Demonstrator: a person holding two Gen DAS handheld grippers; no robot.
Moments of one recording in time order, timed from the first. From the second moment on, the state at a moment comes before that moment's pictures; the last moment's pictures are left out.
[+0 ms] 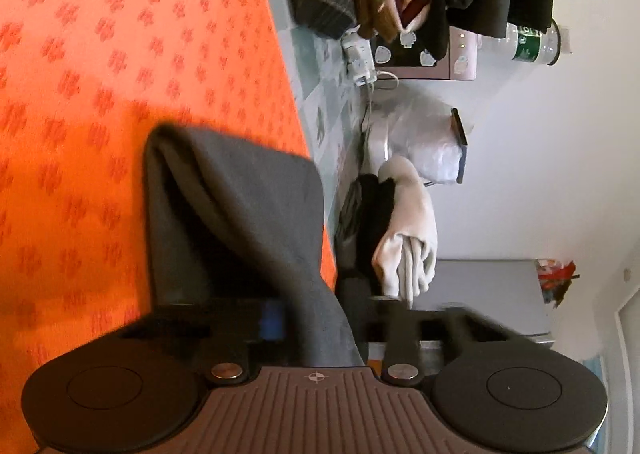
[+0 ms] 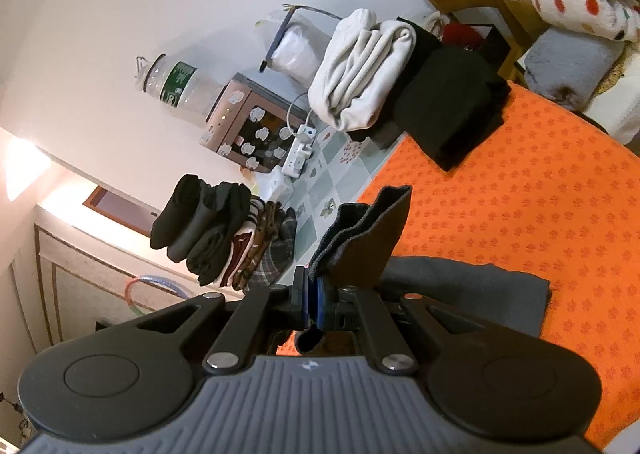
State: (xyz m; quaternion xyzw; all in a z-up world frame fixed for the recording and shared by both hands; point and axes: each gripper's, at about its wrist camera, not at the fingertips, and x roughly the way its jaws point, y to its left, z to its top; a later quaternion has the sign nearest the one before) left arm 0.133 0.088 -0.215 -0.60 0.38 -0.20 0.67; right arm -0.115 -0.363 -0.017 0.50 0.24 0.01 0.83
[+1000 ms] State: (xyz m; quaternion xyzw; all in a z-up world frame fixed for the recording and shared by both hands) left arm 0.201 0.153 -0.225 -0.55 0.40 -0.16 0.72; right arm -0.063 -0.319 -0.177 0.42 0.40 -0.05 0.81
